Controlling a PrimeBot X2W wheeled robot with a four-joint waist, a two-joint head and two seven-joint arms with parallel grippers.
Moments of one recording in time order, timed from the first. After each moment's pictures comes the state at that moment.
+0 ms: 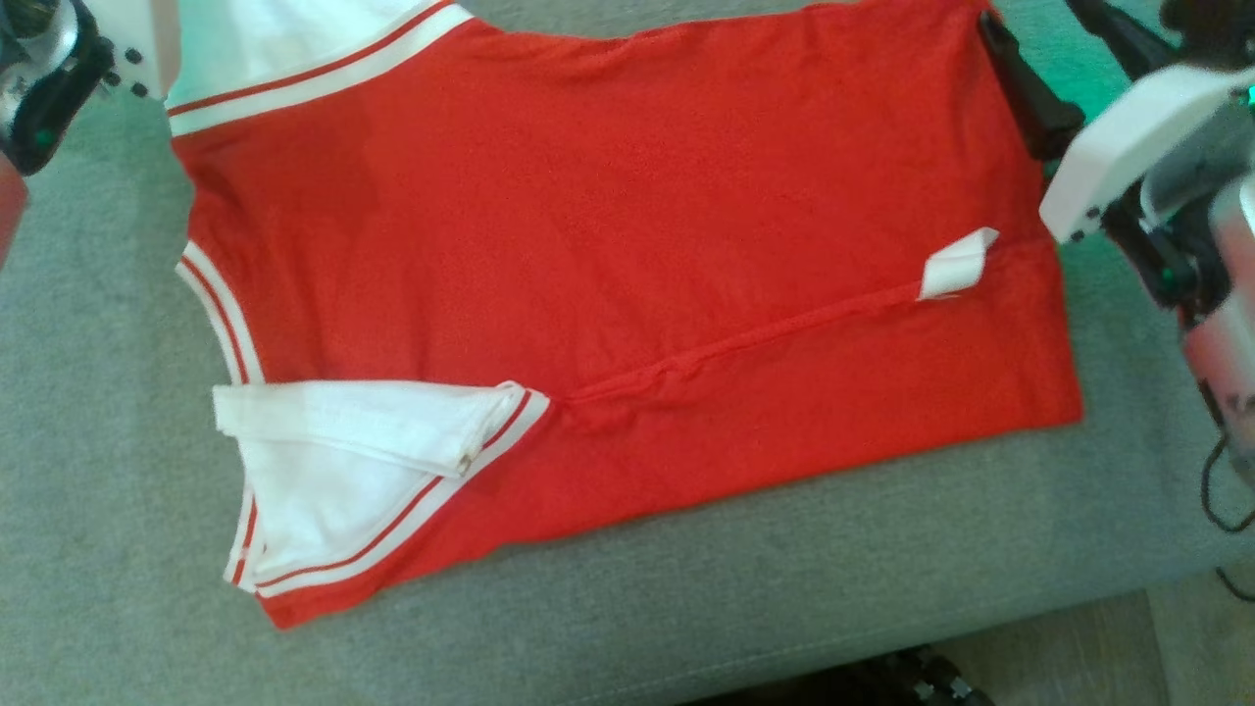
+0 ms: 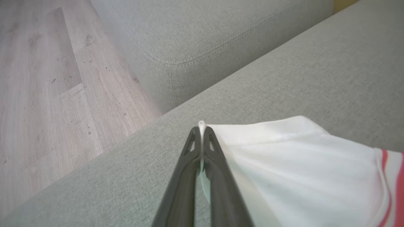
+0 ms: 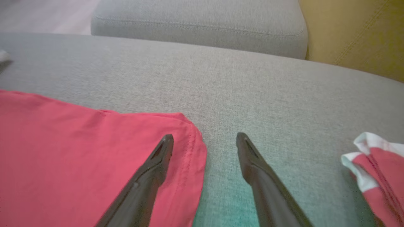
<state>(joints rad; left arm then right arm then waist) -1.33 0.56 -0.96 0.75 -0.78 -0.13 0.31 -0.80 -0.46 0.48 0.46 0.55 0.12 0.16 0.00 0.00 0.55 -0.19</state>
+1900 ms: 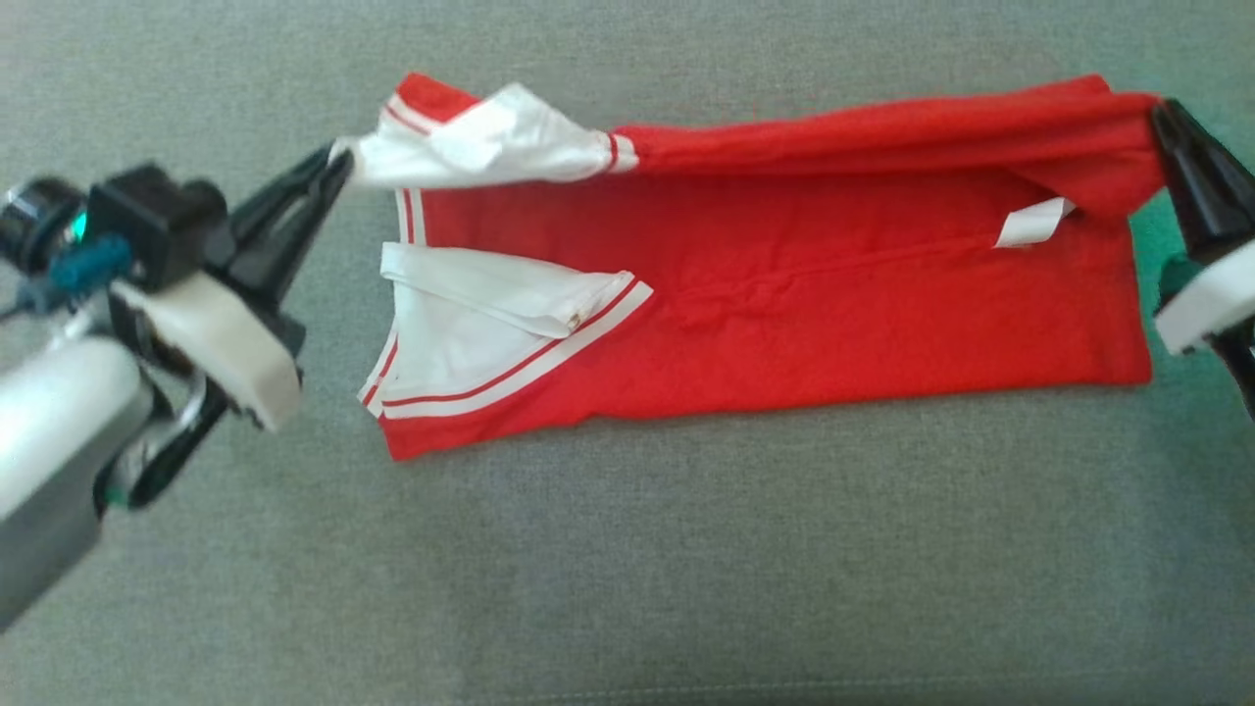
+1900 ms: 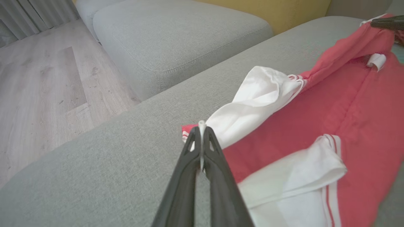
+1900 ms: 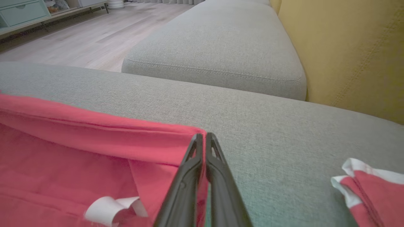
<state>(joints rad) -0.99 0.85 -1.24 0.11 -0.94 0.09 -0.06 -0.71 -0.67 0.66 0.61 0.73 0.12 -0.23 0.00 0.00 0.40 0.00</state>
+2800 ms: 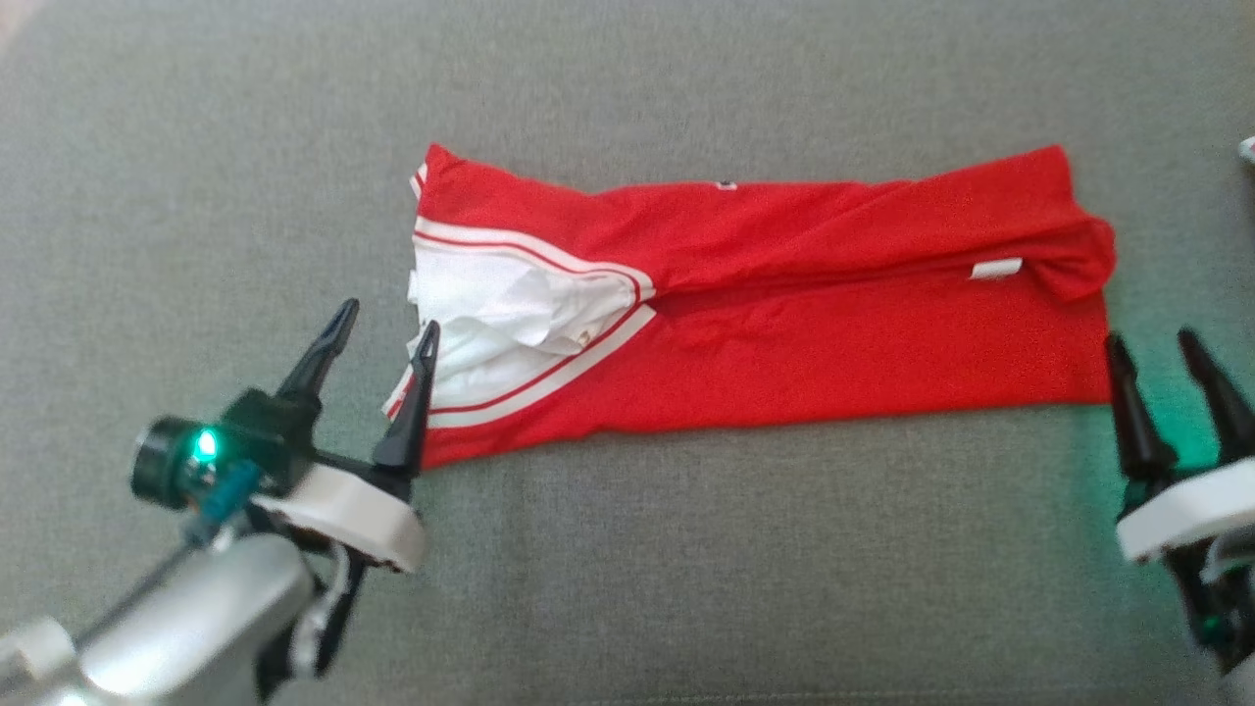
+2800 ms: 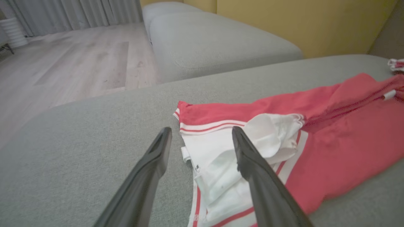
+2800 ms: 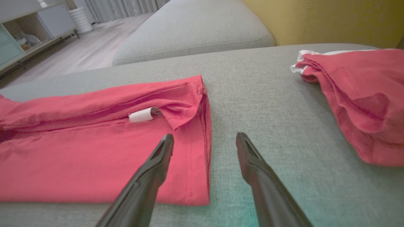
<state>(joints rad) -0.61 0.70 -1.15 0.05 -0.95 0.44 -0.25 -0.17 -0.46 0.17 0.39 0.56 0.12 -0.19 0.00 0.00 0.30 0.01</state>
